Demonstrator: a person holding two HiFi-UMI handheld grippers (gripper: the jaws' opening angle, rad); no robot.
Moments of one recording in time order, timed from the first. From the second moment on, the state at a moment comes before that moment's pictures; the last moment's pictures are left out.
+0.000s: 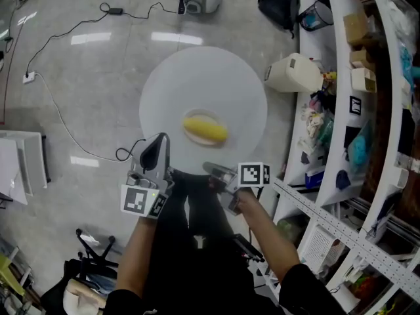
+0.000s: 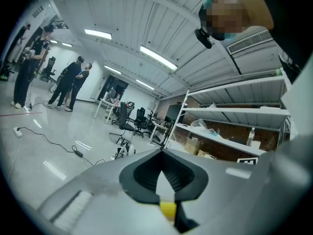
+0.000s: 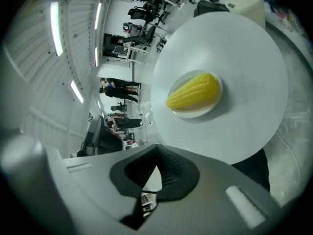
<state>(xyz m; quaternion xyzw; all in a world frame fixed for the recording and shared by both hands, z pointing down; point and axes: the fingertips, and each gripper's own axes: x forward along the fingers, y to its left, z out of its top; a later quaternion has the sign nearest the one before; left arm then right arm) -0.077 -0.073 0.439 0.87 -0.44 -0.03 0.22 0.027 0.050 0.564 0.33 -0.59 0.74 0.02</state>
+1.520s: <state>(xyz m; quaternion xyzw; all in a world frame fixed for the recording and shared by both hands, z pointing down) -0.074 0.048 0.304 0.86 -0.47 -0.06 0.19 0.054 0.062 0.360 0.46 -0.77 0.44 0.01</state>
